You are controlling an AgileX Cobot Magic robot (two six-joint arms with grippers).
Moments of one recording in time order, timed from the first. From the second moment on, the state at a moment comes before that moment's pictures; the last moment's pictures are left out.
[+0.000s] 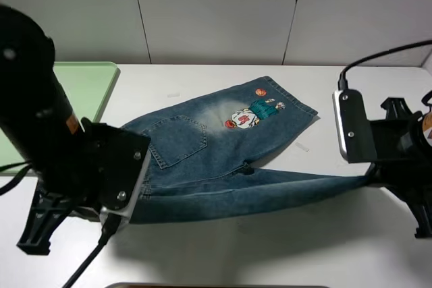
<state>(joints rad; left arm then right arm) -0.73 1.45 -0.81 -0.08 0.93 0.90 0.55 1.18 -0.59 -0.23 0.83 -0.80</state>
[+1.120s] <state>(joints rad) -0.45 1.42 -0.75 0.25 0.57 0.47 0.42 1.47 -0.66 -0.67 0.16 -0.69</state>
